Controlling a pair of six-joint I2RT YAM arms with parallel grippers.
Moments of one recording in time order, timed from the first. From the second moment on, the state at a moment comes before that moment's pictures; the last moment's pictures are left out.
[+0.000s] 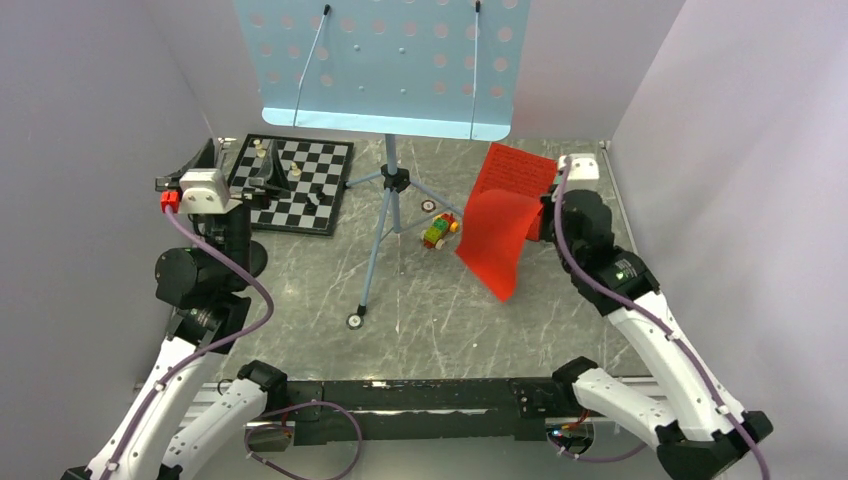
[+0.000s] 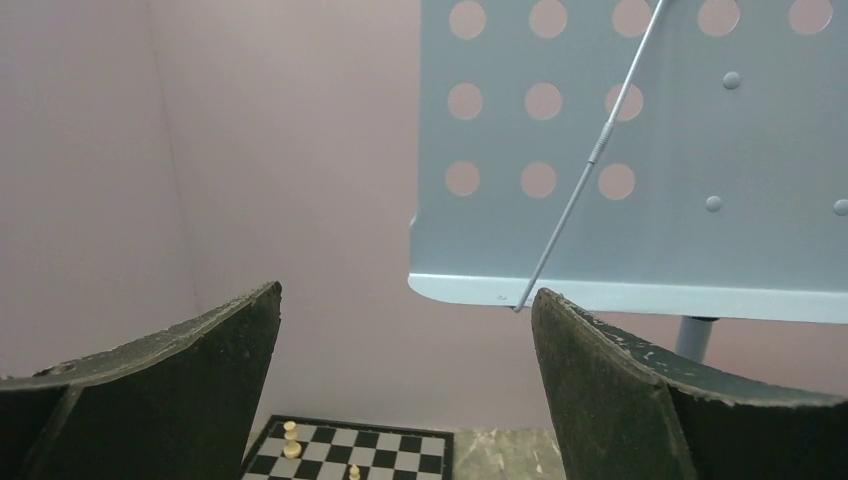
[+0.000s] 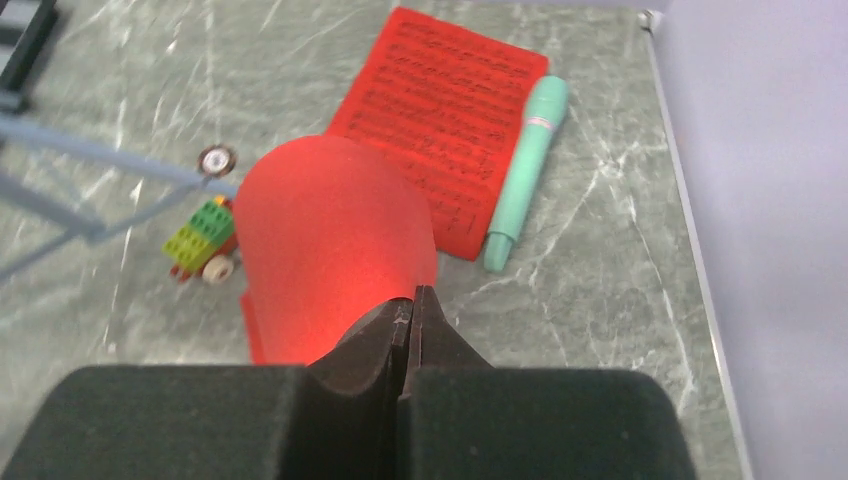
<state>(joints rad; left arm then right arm) -0.42 0.68 0.91 0.40 -0.36 0.21 0.54 0.89 1.06 -0.56 0.49 0.11</state>
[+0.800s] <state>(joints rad) -0.42 0.61 0.76 0.32 -0.37 0.03 -0.16 1.69 1.66 -0.29 -0.05 0.59</state>
